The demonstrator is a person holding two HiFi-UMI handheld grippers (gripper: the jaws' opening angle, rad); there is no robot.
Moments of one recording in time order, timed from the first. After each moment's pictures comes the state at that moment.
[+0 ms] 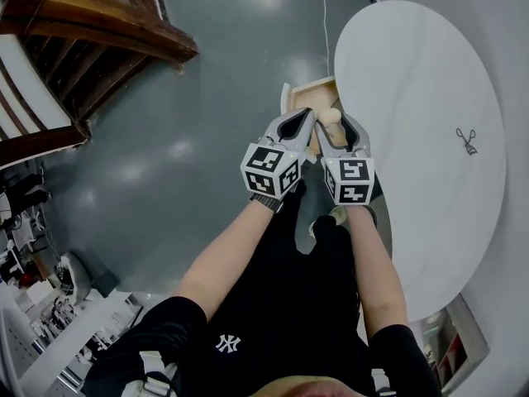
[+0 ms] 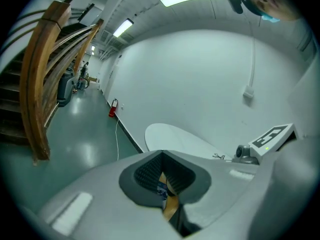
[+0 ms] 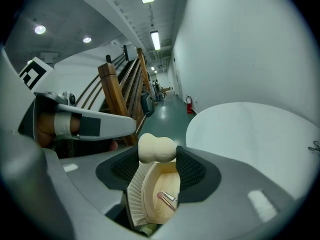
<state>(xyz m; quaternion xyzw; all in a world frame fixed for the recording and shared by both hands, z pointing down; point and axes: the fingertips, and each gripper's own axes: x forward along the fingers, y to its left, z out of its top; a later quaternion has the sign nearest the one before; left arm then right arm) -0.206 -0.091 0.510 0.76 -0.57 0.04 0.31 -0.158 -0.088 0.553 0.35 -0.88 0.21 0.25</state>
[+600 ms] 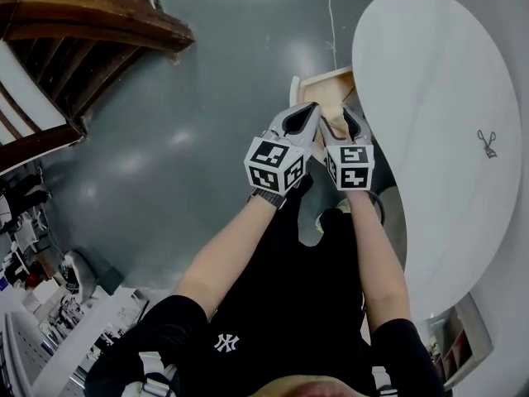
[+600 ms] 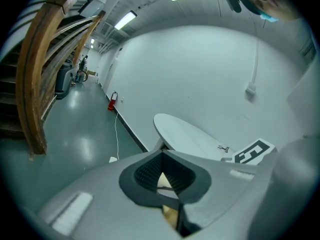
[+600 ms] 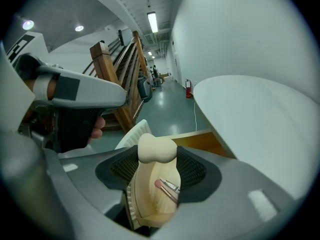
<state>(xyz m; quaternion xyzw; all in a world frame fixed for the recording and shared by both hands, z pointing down) -0.228 -0.096 0.573 0.76 -0.55 0.05 0.33 -0.181 -0.086 0.661 0.34 -0.85 0.24 0.32</state>
